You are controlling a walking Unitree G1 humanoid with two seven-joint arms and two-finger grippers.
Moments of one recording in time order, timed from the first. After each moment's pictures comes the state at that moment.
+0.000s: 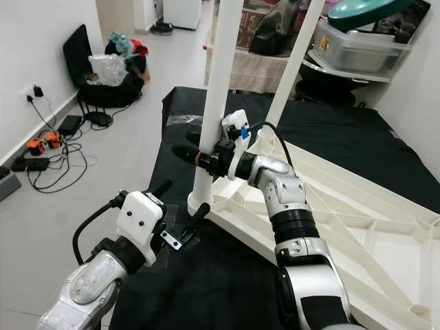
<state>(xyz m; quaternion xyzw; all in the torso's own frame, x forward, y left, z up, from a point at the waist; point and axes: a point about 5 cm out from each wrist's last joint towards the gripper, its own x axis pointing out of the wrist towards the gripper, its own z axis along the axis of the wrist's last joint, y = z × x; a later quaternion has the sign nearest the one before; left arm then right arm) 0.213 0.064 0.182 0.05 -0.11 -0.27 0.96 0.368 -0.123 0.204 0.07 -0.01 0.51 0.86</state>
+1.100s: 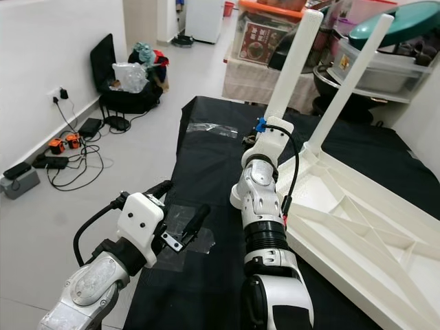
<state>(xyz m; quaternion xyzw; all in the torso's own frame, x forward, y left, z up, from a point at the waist) 0.212 0.063 0.182 0.05 -0.11 -0.27 0.96 0.383 -0.154 0.187 0.13 -0.02 -0.13 0.98</state>
